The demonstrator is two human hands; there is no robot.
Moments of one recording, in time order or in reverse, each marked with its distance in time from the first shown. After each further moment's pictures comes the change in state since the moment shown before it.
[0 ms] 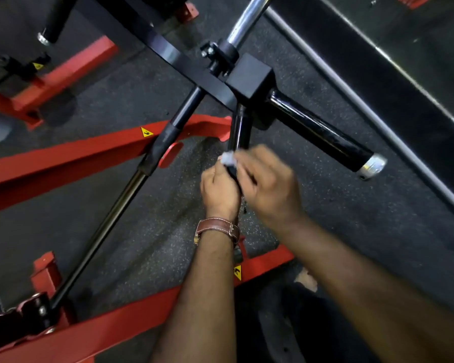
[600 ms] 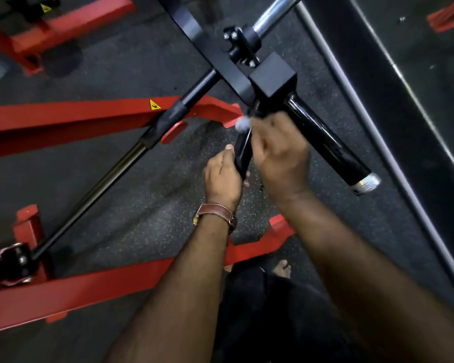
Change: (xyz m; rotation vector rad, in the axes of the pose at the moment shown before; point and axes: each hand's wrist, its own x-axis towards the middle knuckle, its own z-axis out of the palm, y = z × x) left_hand -0.006 -0.001 0.001 -0.005 -0.031 0.008; right_hand 0.047 0.004 -0.012 -0.117 -0.024 -0.065
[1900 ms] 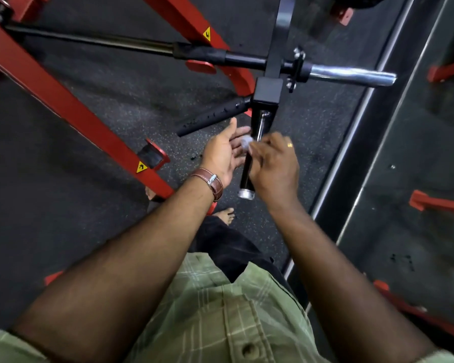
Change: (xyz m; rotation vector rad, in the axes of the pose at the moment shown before) left_hand -0.070 0.083 0.107 -1.093 0.228 -0.441; right_hand 0.070 0.076 -0.126 0.012 -0.732 -0.442
